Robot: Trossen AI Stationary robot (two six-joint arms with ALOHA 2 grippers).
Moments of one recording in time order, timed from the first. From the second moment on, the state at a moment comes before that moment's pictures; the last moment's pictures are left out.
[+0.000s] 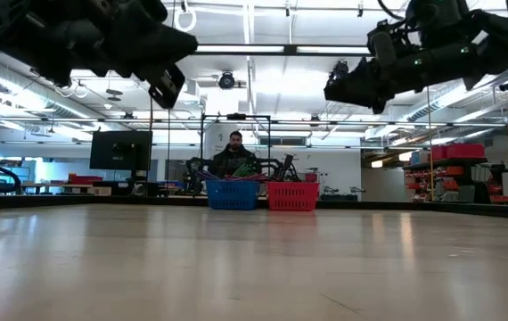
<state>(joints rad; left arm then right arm) -0.10 1.28 0.39 0.81 0.24 -0.28 -0.24 1.10 0.39 0.57 0.04 0.07</state>
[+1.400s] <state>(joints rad) 0.01 0.64 0.39 0.81 0.24 -0.28 -0.23 0.00 0.02 0.25 0.04 0.07</state>
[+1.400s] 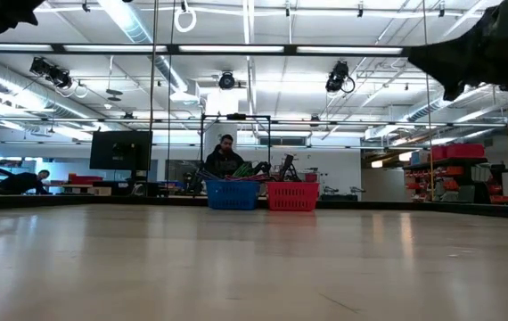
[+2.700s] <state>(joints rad) 0.19 0.04 0.39 0.81 0.24 -0.28 -0.13 0.00 0.02 0.35 0.05 0.07</state>
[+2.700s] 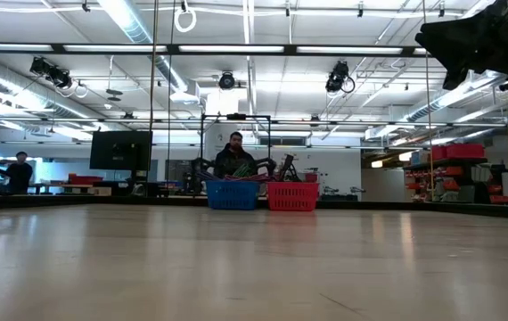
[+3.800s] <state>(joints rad) 0.19 0.00 0.01 0.31 0.27 -0.28 -0.13 0.00 0.02 0.35 0.05 0.07</state>
